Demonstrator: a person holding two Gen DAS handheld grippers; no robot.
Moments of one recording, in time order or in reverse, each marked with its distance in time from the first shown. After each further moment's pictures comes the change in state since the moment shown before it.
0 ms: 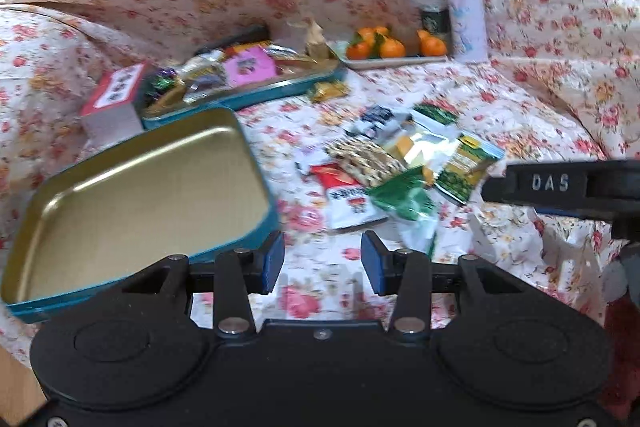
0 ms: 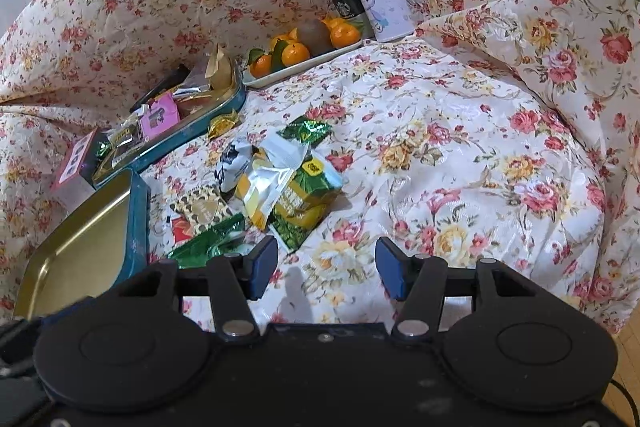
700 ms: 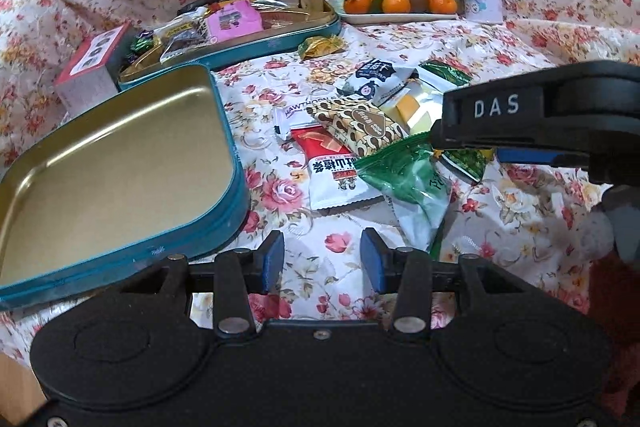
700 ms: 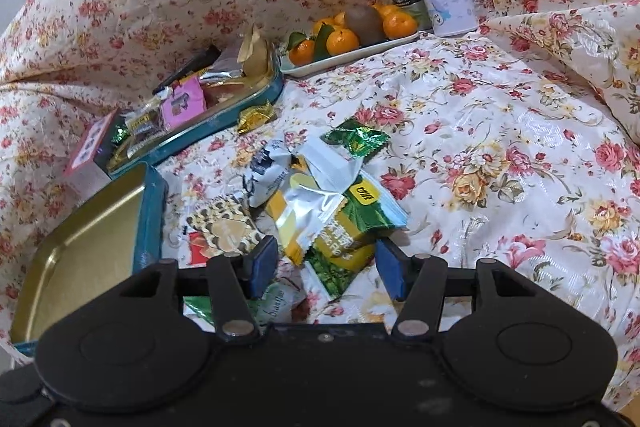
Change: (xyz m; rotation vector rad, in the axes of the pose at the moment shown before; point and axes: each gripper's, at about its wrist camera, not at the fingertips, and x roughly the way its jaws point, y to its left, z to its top) left arm 0.039 -0.013 -0.002 -0.011 0.103 0.020; right arm 0.051 0.023 0.023 -0.082 0.052 0.081
